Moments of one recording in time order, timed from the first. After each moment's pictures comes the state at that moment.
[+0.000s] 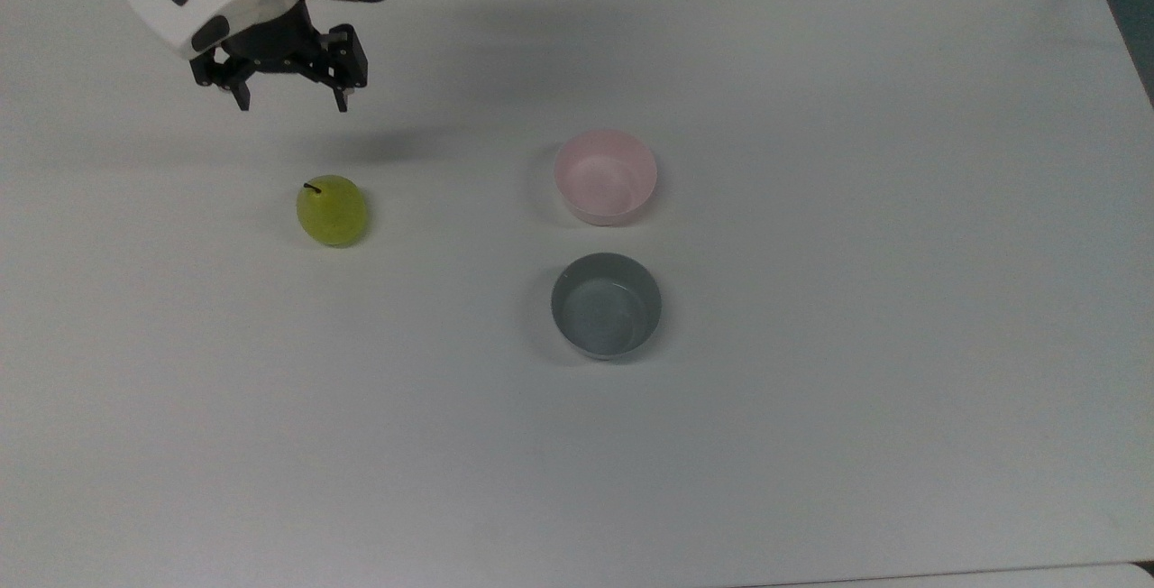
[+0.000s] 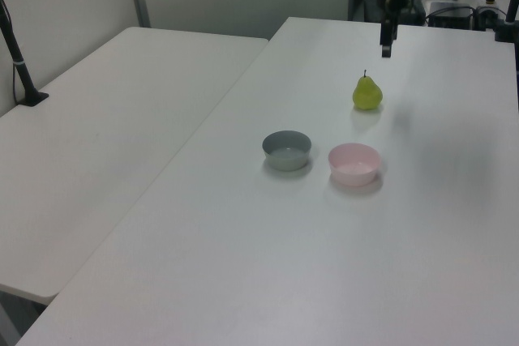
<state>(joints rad) -0.13 0.16 -0.12 -1.81 -0.09 1.97 -0.29</state>
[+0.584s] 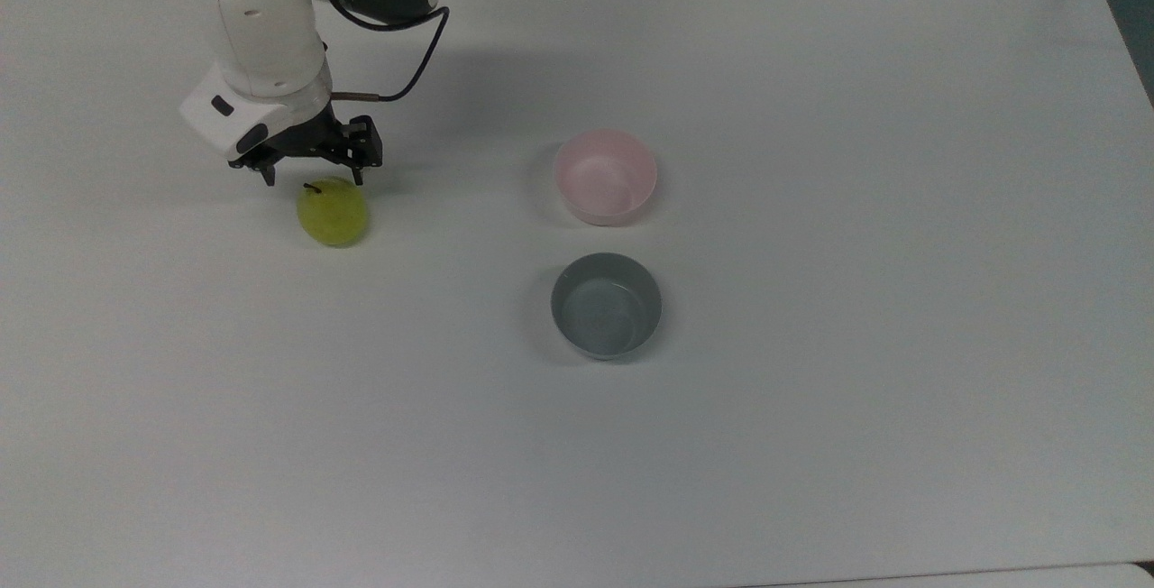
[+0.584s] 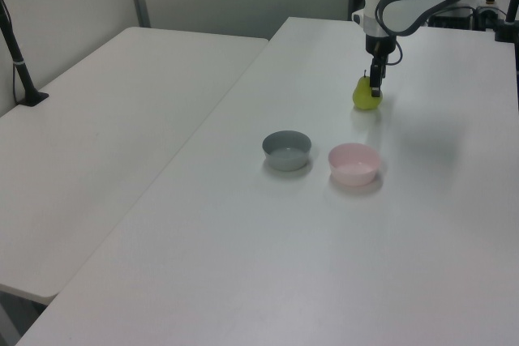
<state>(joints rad) -0.13 0.31 -0.12 -1.88 -0.10 2.20 -0.29</state>
